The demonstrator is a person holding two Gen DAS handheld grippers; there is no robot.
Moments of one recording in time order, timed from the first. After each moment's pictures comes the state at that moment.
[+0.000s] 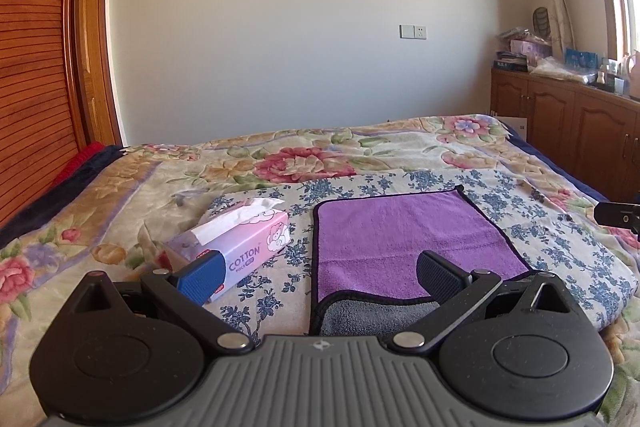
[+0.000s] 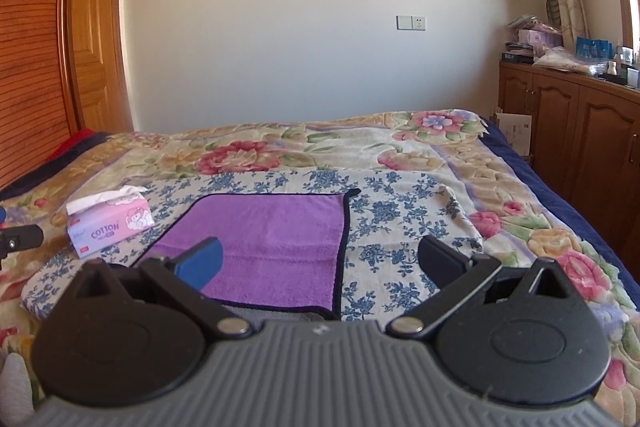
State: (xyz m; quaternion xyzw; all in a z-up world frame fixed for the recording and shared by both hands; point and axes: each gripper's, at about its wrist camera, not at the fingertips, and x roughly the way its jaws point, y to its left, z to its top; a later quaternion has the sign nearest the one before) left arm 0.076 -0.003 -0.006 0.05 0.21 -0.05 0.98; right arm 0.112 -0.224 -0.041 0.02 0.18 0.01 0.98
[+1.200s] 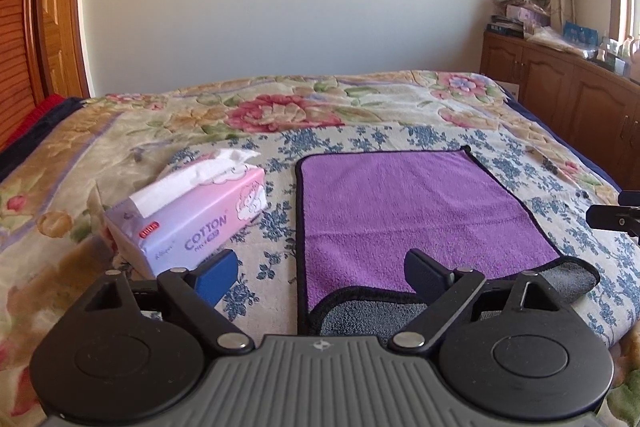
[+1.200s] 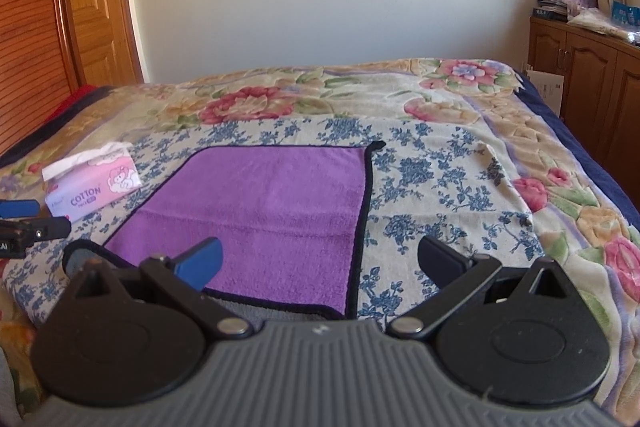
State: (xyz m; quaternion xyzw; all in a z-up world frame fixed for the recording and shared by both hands) left arm 0.165 0.005 -0.053 0.02 0.29 -0.09 0.95; right arm 0.181 -0.224 -0.072 0.02 0.26 0.04 0.96
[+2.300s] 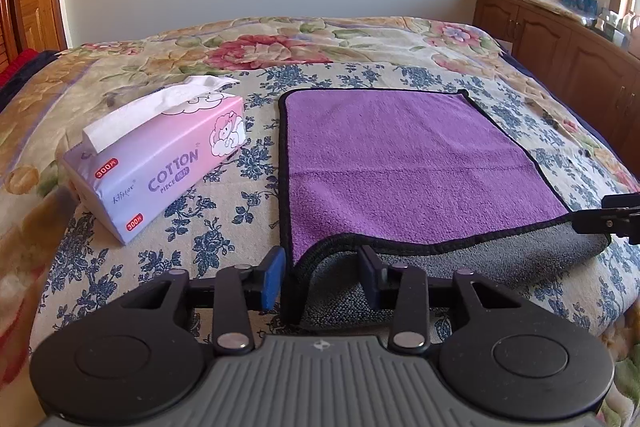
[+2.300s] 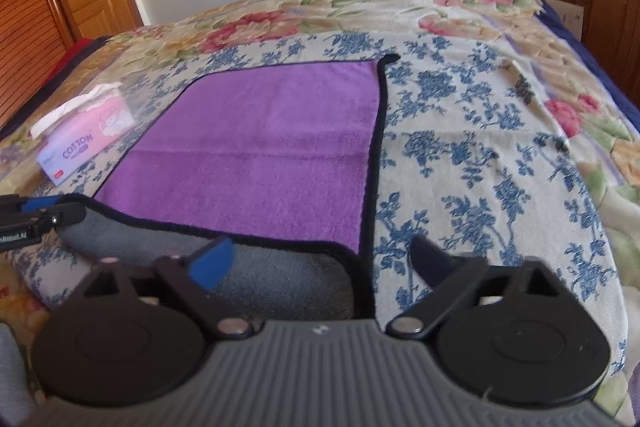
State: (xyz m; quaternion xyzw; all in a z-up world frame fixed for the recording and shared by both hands) left arm 0.187 0.005 -0.087 0.02 0.36 -0.11 0.93; right arm 0.204 -0.227 -0.104 0.04 0.37 0.07 0.92
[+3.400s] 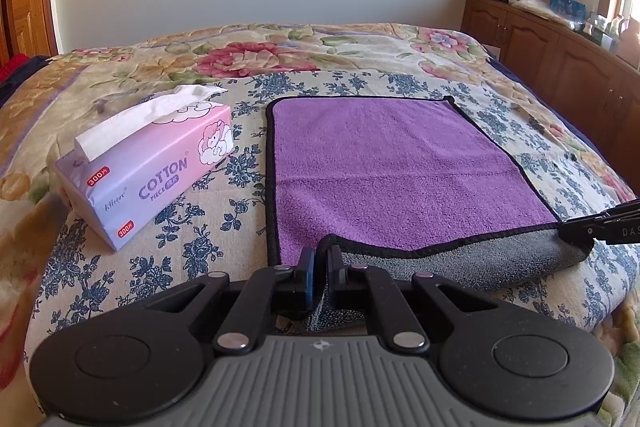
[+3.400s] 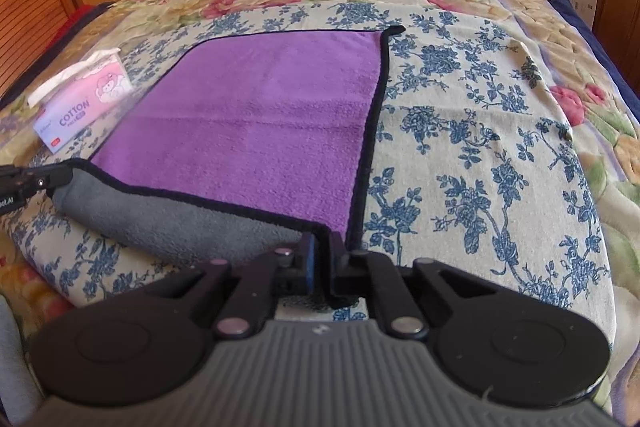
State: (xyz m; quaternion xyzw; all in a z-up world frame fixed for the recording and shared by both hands) left arm 0.183 0.004 -0.082 0.02 0.35 -0.12 0.93; right arm 0.208 -0.232 -0.105 0.02 0.42 0.07 0.91
